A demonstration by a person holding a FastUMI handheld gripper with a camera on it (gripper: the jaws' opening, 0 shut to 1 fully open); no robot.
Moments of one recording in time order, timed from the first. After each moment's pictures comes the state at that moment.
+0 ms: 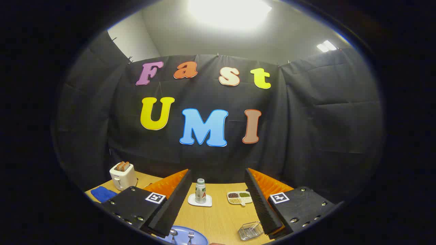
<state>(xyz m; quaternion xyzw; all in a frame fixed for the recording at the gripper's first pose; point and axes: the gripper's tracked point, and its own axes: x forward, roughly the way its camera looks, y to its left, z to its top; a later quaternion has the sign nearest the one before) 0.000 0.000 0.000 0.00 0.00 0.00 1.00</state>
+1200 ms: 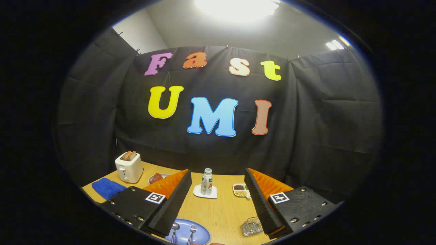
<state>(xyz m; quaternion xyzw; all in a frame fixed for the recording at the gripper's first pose) 0.004 0.027 -0.037 -0.02 0.05 0.04 1.00</state>
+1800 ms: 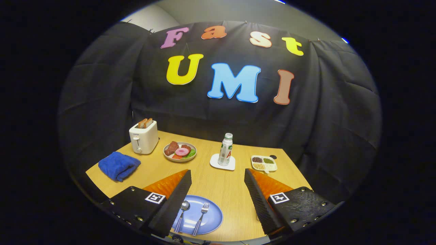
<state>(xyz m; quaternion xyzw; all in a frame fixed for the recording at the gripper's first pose) -0.011 0.072 -0.148 -0.04 0.20 0.11 0.97</state>
